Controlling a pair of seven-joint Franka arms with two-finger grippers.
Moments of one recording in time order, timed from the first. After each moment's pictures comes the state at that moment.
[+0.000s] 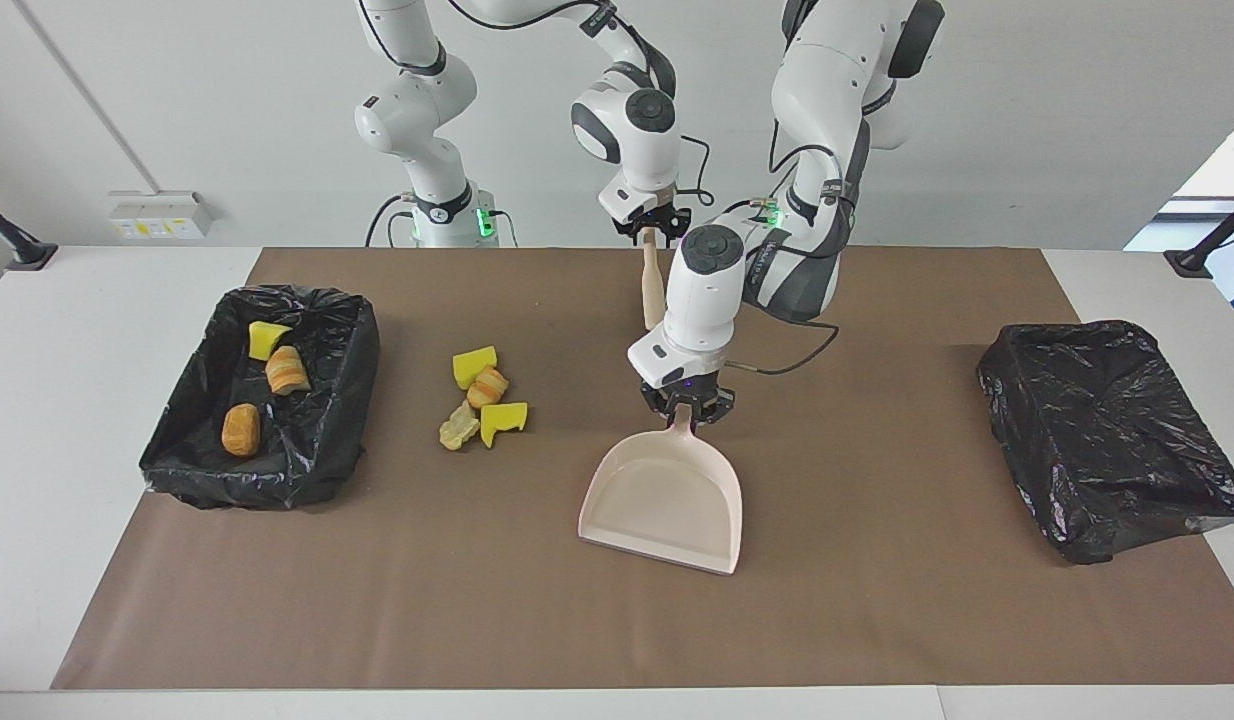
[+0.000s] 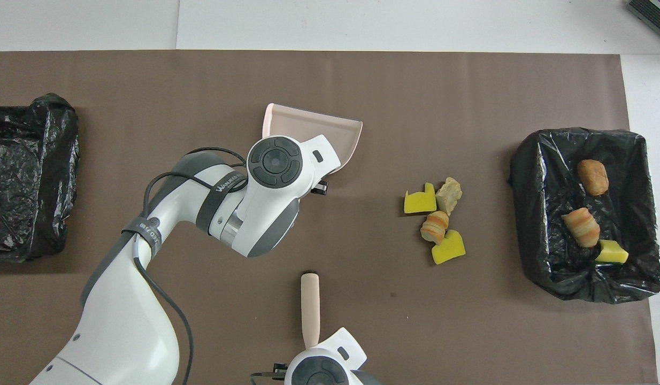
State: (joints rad) left arm -0.53 0.42 -0.07 -1.71 0.09 2.23 -0.33; right arm 0.91 -0.02 0.10 -2.33 0.32 2.21 0.93
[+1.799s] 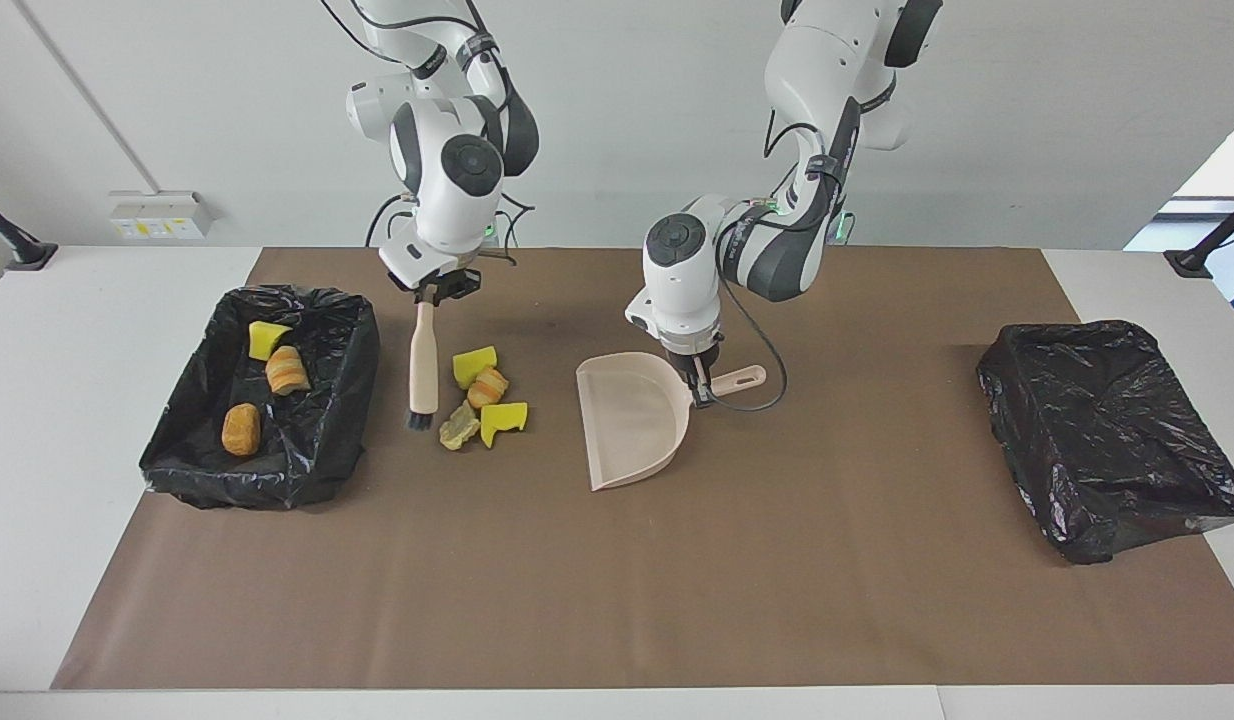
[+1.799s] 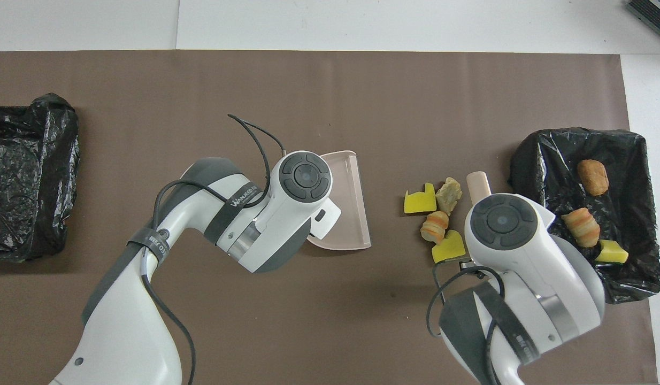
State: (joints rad) left arm -0.58 0.37 -0.09 -1.77 0.22 2.04 0.75; right arm 0.22 -0.06 0.07 -2.20 -0.31 1.79 0.35
